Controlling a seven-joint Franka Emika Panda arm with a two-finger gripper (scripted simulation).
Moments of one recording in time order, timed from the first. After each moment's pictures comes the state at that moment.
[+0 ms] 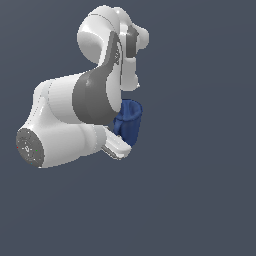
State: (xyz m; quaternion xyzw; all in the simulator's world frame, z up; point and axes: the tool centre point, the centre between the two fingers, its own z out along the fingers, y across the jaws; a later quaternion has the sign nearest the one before) arm 0.019 -0.056 0.215 -0.86 0.32 0.38 0.08
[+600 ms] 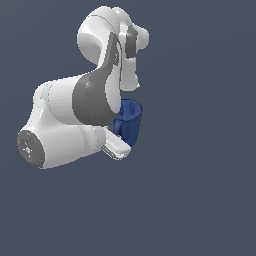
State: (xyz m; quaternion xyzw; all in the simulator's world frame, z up) arm 0.017 -0.057 0.213 -0.86 0.32 0.39 0.08
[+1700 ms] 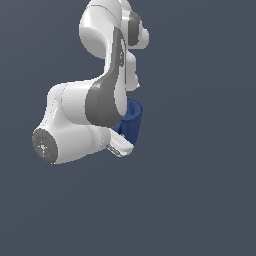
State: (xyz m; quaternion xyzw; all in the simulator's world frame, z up) arm 0.001 -0.047 0.197 -0.86 0.32 0.39 0.08
